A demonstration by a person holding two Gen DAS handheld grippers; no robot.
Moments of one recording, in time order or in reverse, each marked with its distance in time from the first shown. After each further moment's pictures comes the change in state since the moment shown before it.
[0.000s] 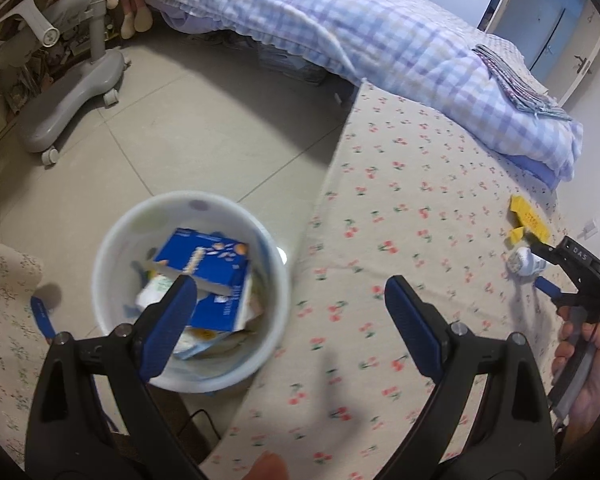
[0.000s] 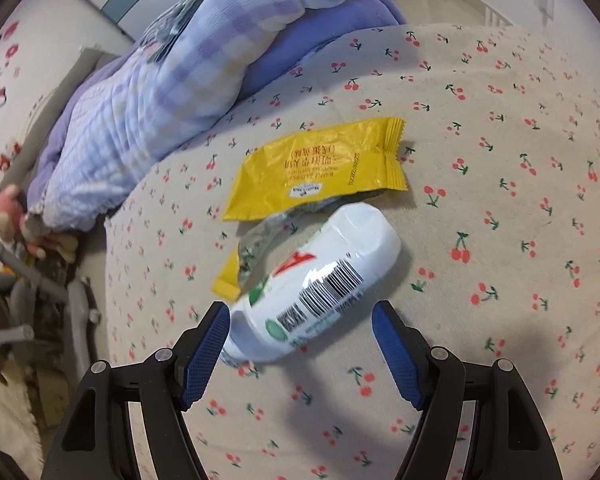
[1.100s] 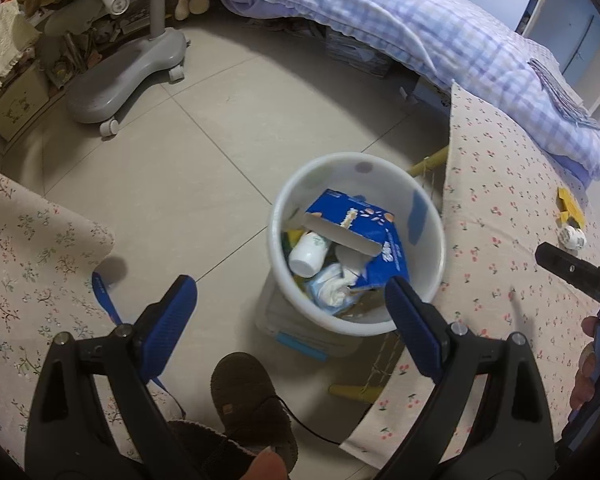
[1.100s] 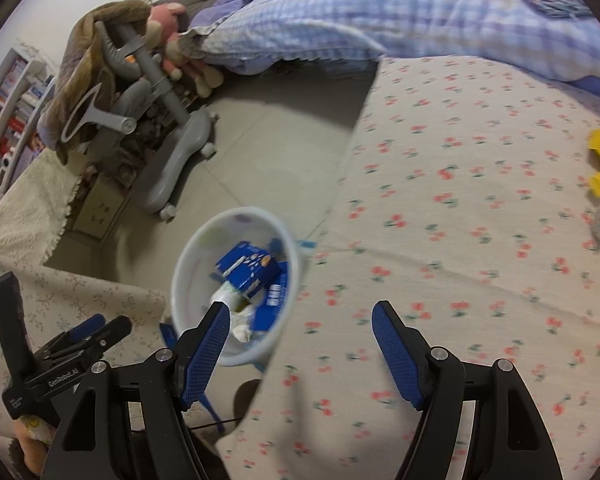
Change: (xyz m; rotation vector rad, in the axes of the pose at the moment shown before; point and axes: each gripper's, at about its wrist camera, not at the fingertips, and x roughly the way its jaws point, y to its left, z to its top) left arm -0.037 0.136 -0.035 -0.037 0.034 0.109; right arm -0.014 0.205 -0.181 -0.616 0.209 0.261
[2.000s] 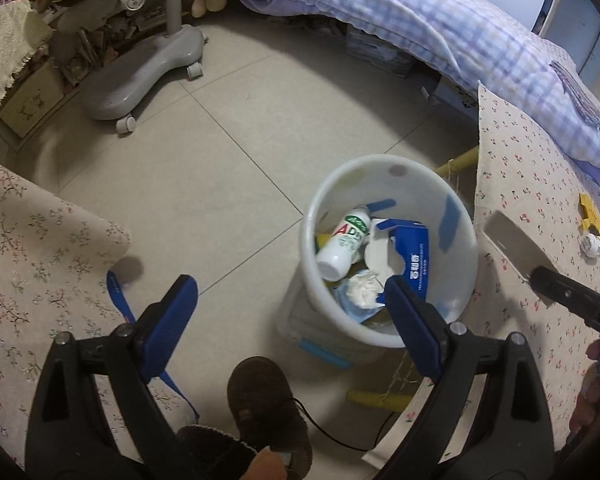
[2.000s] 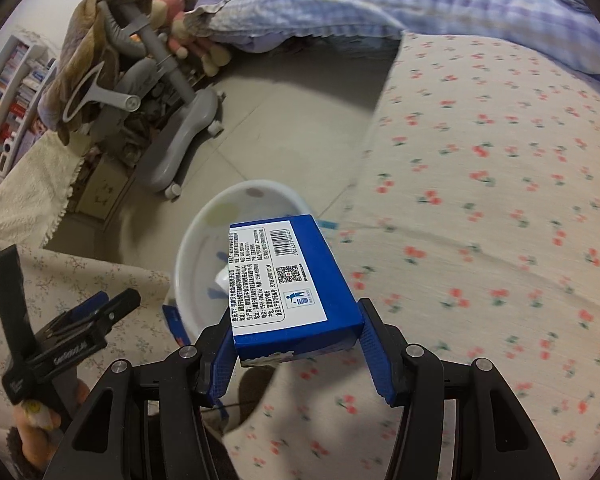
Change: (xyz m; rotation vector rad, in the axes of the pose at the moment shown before) left arm 0.011 0.023 0.003 -0.024 0.002 0.078; right arm 0.032 0.025 -0.003 -0.029 0.081 0.040
